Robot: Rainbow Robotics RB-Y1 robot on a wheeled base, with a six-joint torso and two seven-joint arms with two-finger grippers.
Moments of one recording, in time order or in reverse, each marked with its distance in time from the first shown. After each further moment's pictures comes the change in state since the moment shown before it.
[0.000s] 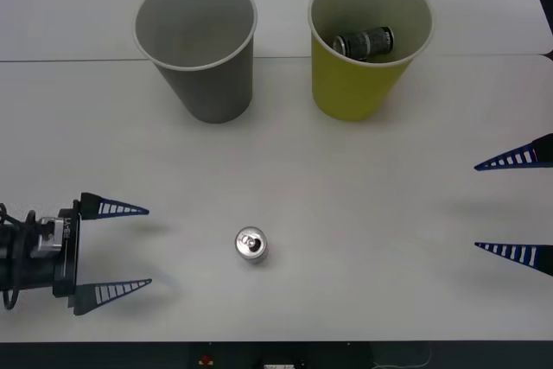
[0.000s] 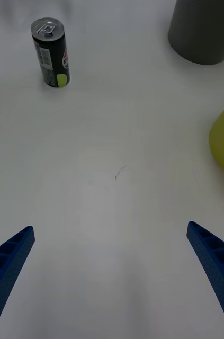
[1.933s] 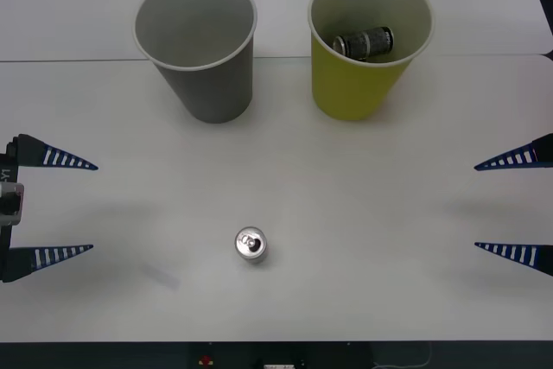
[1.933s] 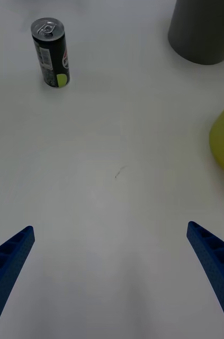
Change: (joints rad) right arm 0.000 0.000 0.000 0.000 0.000 0.000 0.000; left arm 0.315 0.052 0.722 -0.627 -0.697 -0.008 0.544
